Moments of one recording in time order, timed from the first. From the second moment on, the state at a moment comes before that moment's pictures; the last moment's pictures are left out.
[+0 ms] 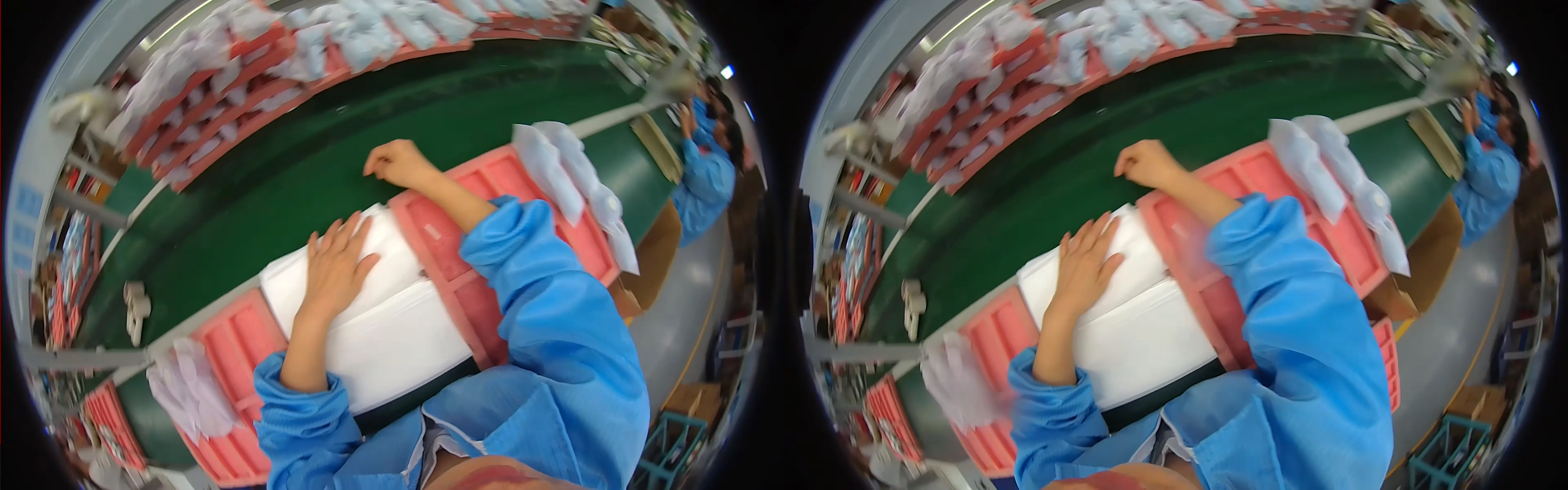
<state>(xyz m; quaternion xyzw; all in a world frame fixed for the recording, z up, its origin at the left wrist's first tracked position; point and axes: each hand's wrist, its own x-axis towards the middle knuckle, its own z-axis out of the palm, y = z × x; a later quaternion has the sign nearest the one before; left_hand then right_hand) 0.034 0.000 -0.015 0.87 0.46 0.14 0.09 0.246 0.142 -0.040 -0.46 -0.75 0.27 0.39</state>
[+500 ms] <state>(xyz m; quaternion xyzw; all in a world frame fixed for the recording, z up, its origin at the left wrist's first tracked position) 0.025 -0.002 -0.025 0.86 0.46 0.19 0.08 0.247 0.144 -0.035 -0.50 -0.72 0.36 0.33</state>
